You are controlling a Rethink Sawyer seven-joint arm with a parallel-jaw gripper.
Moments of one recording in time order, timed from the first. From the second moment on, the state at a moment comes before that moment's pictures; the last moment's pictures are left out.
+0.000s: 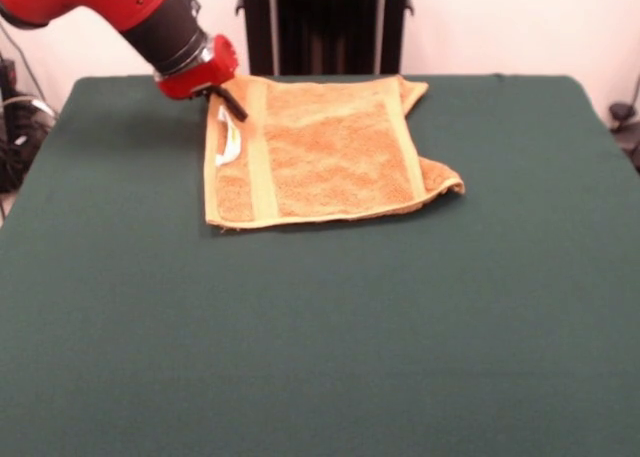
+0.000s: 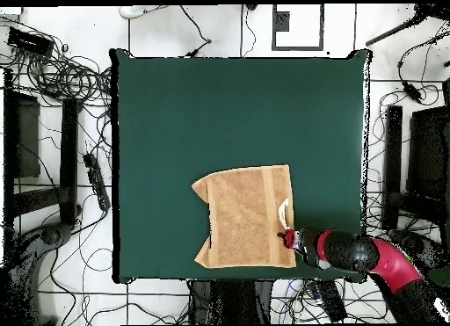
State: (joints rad) arm -1.36 -0.25 0.72 1.90 -0.74 0.76 1.73
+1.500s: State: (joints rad) arm -1.32 -0.31 0.76 1.86 -0.77 0.87 1.64
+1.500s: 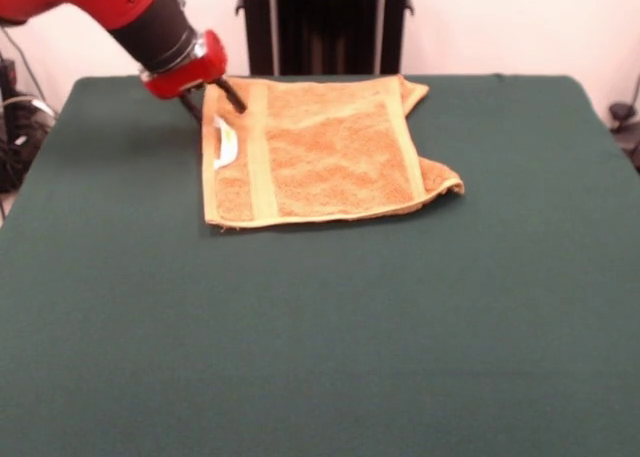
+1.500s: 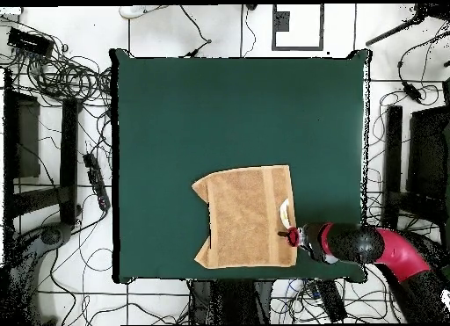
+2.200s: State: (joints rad) arm -1.17 -0.61 0.77 1.86 -0.90 0.84 1.64
